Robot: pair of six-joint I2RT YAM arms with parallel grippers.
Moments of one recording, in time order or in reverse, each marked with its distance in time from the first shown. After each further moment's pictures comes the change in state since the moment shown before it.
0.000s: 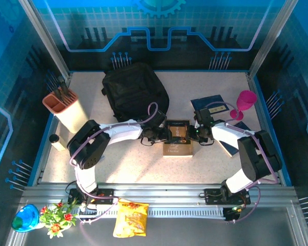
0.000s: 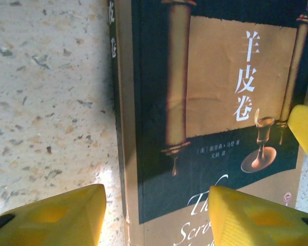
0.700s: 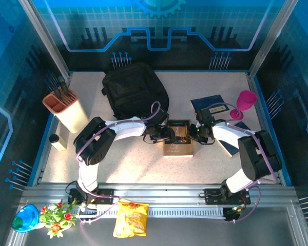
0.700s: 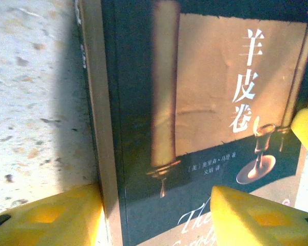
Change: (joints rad) left arm 0.011 0.078 0.077 -0.028 0.093 0.015; right arm -0.020 -0.012 -0.010 -0.001 -0.024 0.117
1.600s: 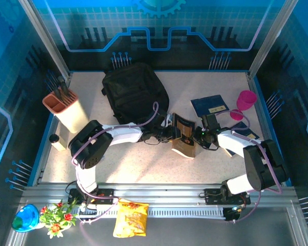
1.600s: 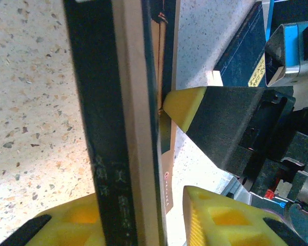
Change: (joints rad) left arm -0.022 -0.073 -0.150 0.424 0.193 -0.158; right arm -0.028 -0.108 -0.142 0.116 0.017 0.212
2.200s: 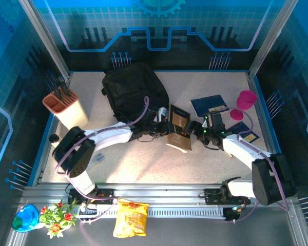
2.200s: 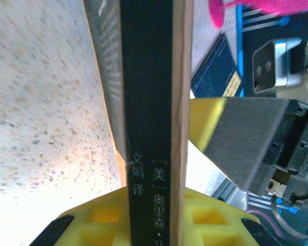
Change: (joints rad) left arm 0.061 -0.211 -0.060 -0.060 -0.061 0.060; right arm -0.011 -0.165 -0.021 0.092 -0.130 -0.072
